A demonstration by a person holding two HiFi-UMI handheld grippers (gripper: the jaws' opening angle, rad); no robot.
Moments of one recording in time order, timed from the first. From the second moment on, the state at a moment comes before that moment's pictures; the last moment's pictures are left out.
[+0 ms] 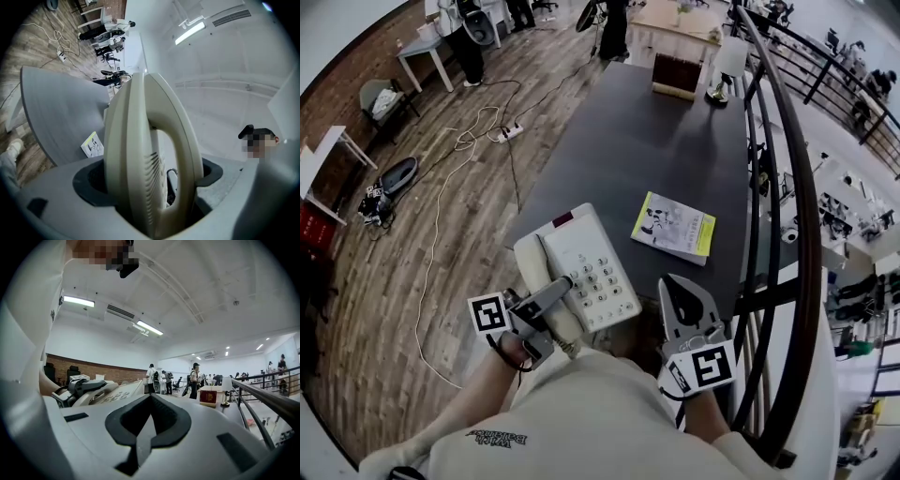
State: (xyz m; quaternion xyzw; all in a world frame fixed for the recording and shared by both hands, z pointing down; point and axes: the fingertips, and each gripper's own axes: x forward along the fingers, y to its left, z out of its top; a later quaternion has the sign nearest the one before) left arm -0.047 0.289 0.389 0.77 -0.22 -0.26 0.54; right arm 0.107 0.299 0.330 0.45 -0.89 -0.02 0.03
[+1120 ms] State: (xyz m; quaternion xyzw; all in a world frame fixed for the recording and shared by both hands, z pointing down) left arm -0.106 0.038 0.408 0.78 -0.18 -0.20 0.56; right arm 0.042 0.048 0.339 0.49 -0.87 -0.01 0.06
